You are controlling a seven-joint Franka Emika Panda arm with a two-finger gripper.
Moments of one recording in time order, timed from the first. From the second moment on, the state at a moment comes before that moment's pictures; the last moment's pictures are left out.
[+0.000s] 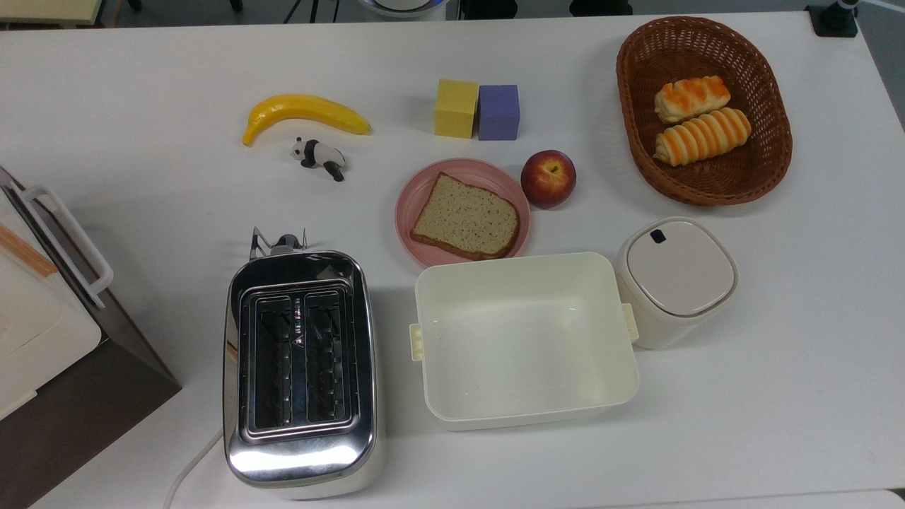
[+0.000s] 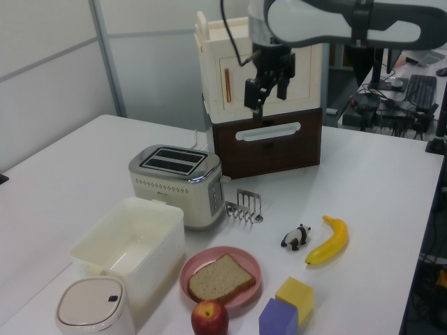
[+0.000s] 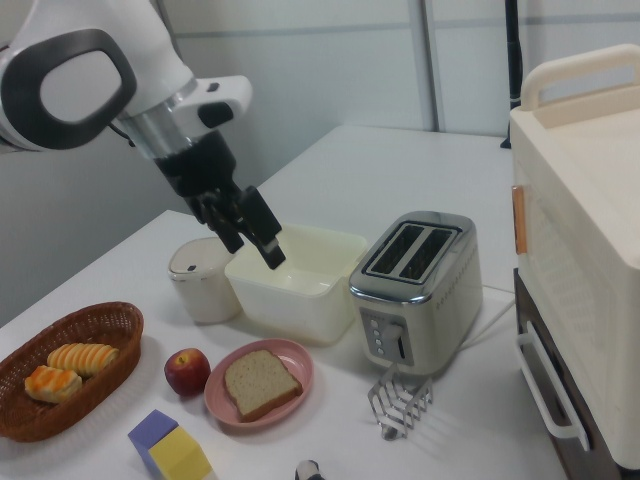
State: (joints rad) arm -0.04 -0.04 -0.01 -1.52 -0.17 1.64 0.08
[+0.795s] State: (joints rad) arm -0.10 -0.02 -0.04 -1.52 0.00 1.64 0.06
